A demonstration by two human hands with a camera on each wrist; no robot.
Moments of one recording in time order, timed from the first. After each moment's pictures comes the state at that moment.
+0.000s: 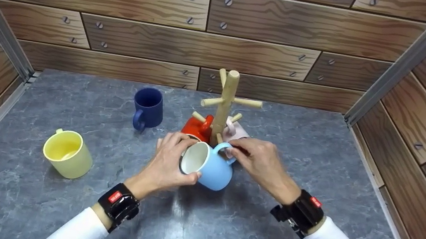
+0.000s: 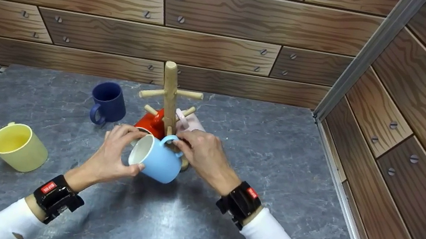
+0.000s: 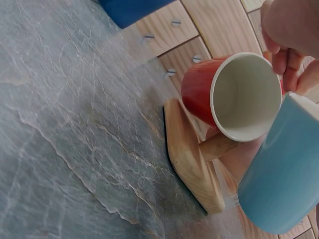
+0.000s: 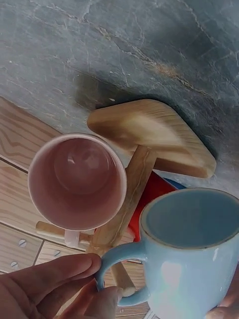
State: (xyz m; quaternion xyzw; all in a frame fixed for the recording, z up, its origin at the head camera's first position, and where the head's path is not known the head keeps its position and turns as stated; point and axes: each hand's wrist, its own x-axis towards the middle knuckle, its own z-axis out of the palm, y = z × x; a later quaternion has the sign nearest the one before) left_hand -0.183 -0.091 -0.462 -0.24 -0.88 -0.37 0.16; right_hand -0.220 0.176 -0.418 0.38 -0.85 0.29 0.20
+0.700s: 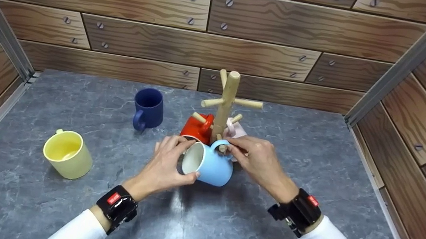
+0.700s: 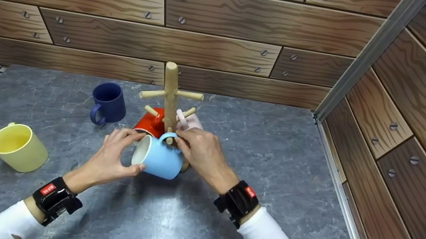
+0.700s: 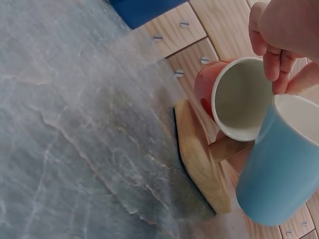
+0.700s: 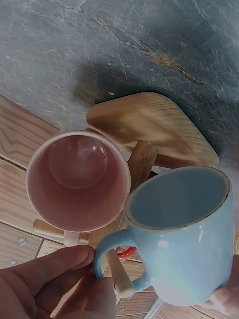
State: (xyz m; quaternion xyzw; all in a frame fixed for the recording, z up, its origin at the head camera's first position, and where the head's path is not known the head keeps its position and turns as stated) left_hand -0.182 -0.095 -0.471 -0.21 -0.90 -0.36 0.12; right_hand -0.225 0.168 -0.418 0.36 -0.87 0.28 0.19
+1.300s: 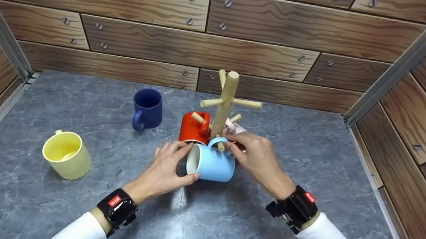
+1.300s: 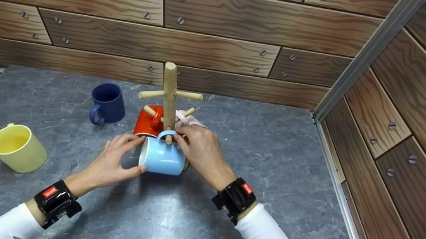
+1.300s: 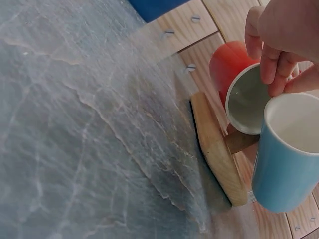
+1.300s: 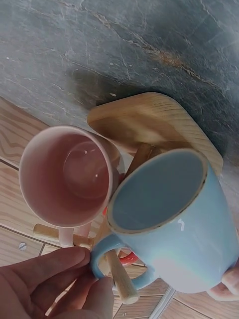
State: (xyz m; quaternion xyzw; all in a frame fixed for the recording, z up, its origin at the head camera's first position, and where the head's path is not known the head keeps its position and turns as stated) left_hand -0.179 -0.094 -0.480 -0.20 -0.90 -0.37 0.08; right_hand -0.230 0.164 -0.417 0.33 -0.88 0.29 0.18
